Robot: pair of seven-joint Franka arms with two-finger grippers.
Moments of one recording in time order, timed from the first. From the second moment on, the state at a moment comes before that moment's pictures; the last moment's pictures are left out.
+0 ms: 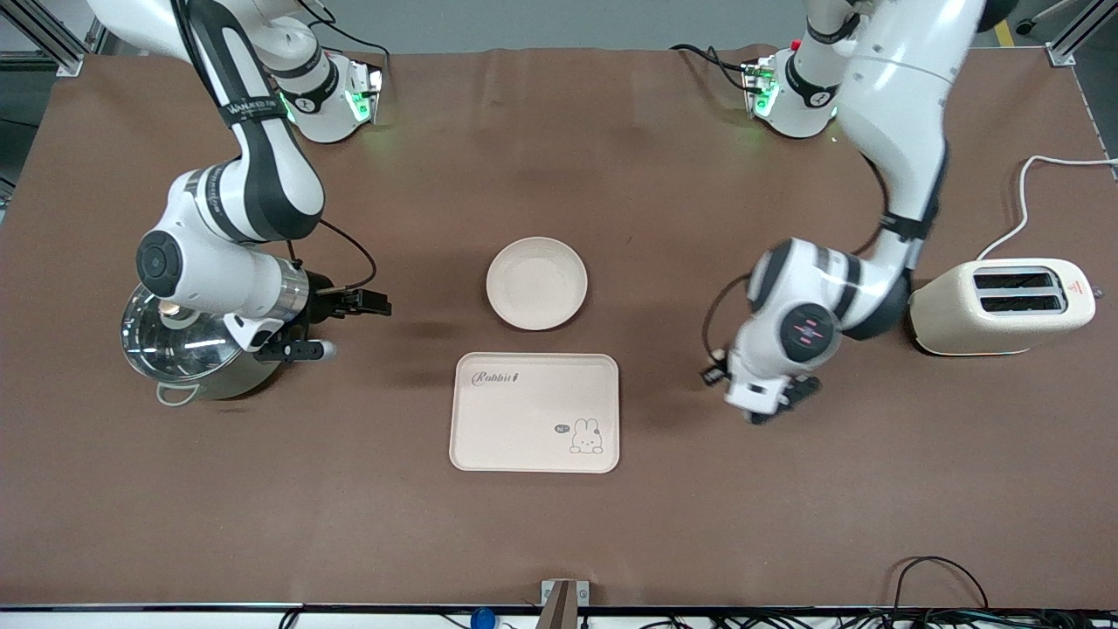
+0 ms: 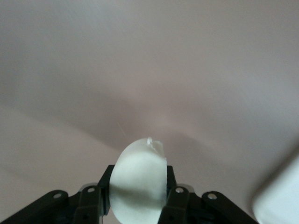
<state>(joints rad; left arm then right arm) -0.41 0.60 -0.07 -1.64 -0.02 2.11 -0.97 0.38 0.26 -0.15 -1.97 0.43 2.06 0.03</state>
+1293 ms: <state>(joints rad) -0.89 0.73 -0.05 -1.49 -0.02 2.21 -1.51 0.77 0.28 -0.15 -2.25 0.50 2.53 0.34</state>
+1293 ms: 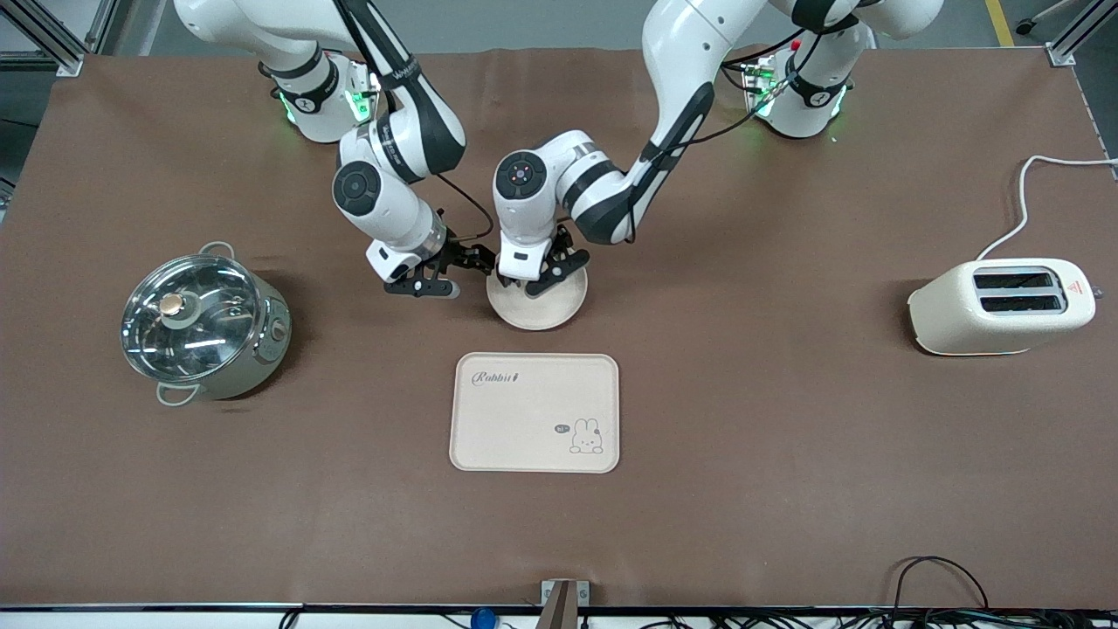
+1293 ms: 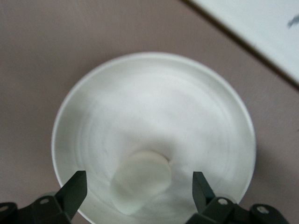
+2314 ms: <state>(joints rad) -0.32 0.19 -0.03 -1.39 0.04 1.65 -0.56 0.87 0.38 -0.16 -2.22 0.58 2.64 0.34</state>
